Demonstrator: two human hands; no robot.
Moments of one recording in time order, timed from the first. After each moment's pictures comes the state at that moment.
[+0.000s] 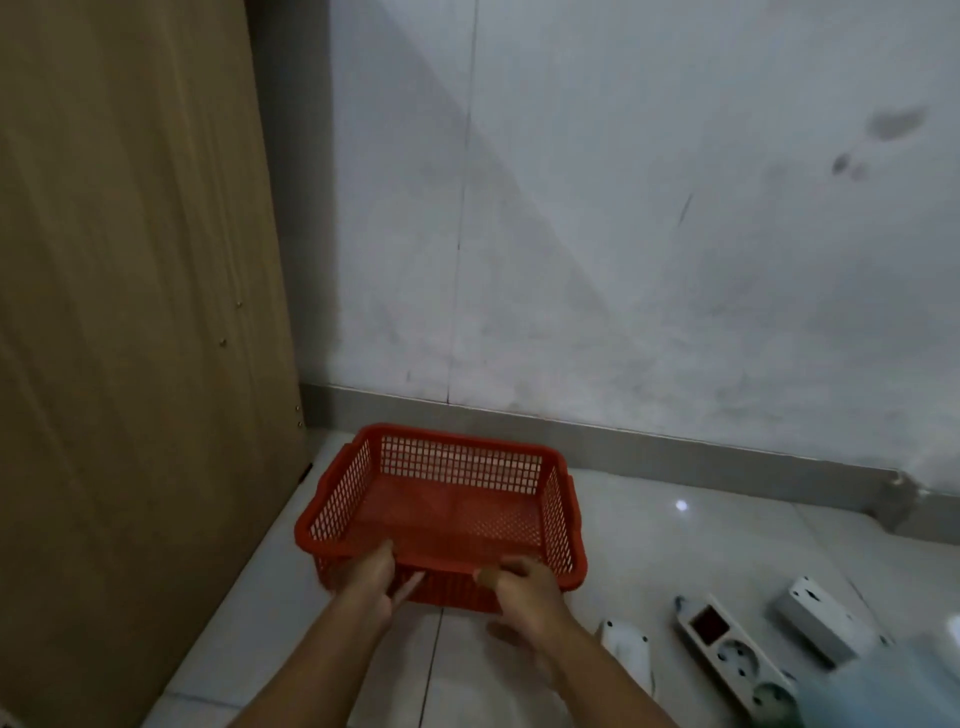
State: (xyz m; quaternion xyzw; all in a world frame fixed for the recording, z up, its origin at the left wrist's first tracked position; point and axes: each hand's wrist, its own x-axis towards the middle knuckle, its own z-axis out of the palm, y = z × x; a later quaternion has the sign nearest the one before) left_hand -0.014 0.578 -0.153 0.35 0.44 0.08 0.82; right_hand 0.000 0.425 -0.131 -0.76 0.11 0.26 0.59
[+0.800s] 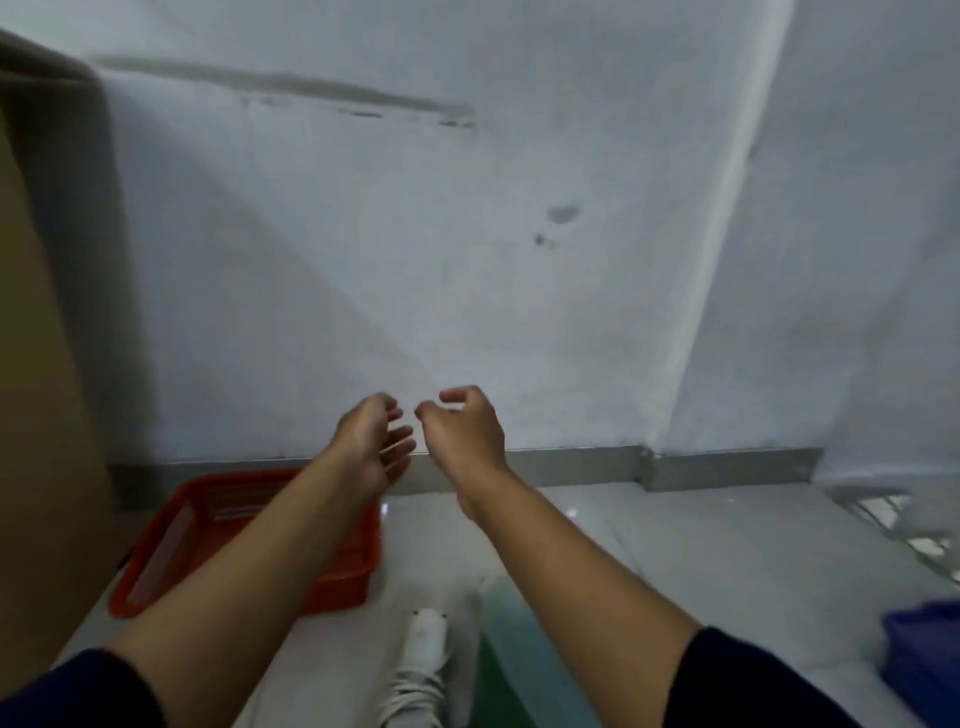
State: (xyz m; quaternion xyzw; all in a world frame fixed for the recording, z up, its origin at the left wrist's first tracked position) left_hand -0.015 0.382 0.076 0.56 0.20 0.00 0.80; right_hand -0.034 0.286 0.085 -0.77 0.00 -0.05 0.63
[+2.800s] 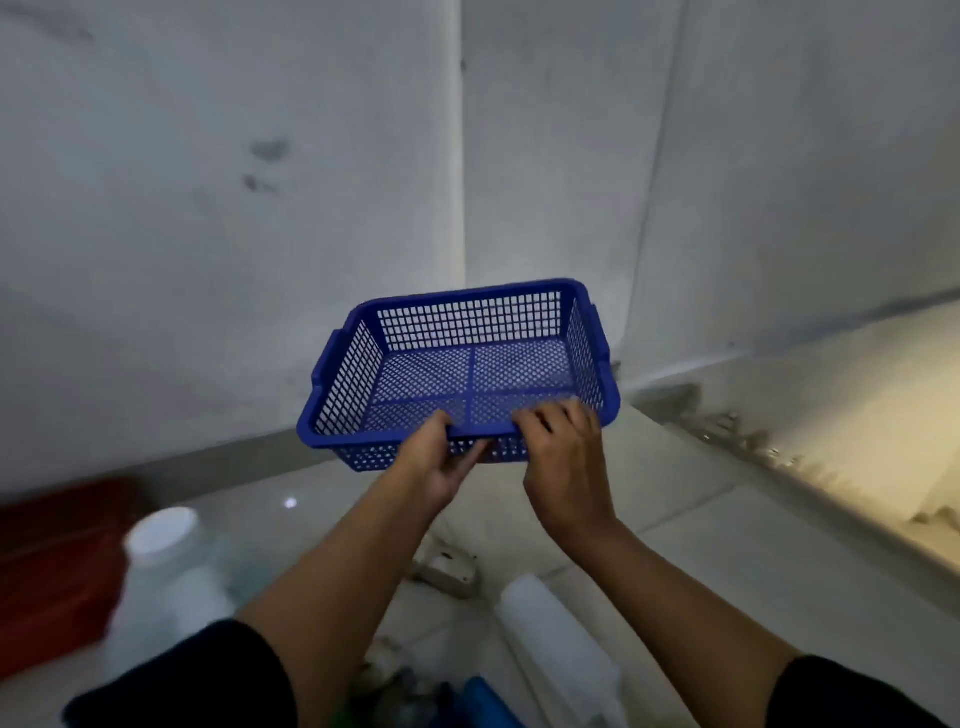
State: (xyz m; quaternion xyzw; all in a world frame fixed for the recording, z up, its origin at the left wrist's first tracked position) left_hand -0.020 0.010 0.027 0.45 0.13 -0.19 0.86; right_hand -0.067 -0.108 -0.003 -0.92 -0.01 -0.39 0.09
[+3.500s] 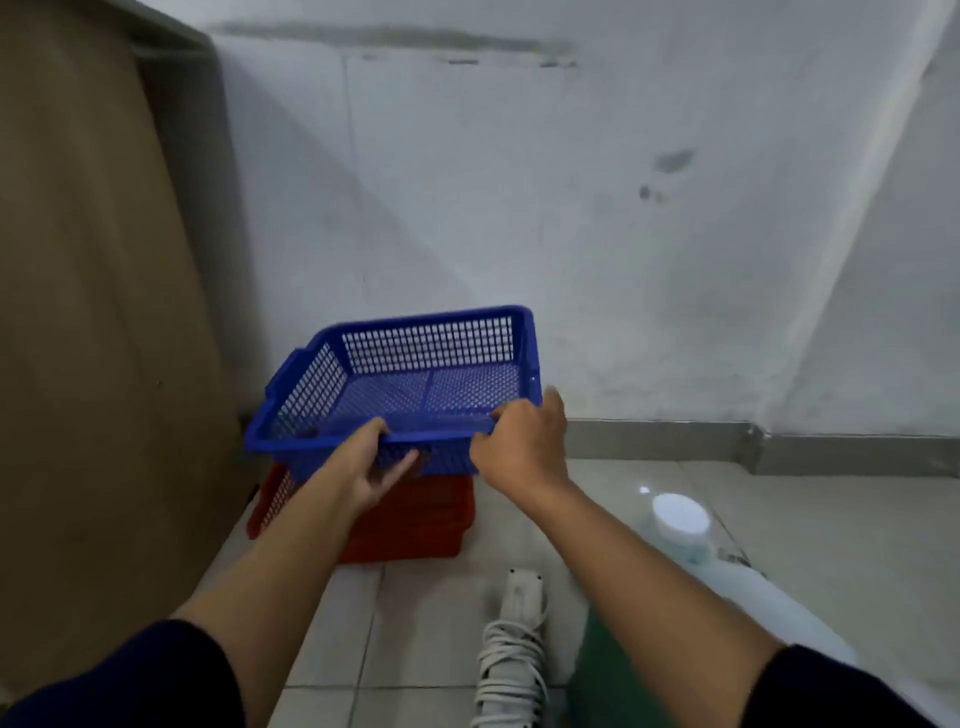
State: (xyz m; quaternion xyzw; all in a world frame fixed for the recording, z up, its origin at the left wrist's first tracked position) left_hand -0.033 0.482 0.010 0.44 0.29 0.03 0.85; right_hand -0.032 0.329 0.035 -0.93 -0.07 -0.10 0.36
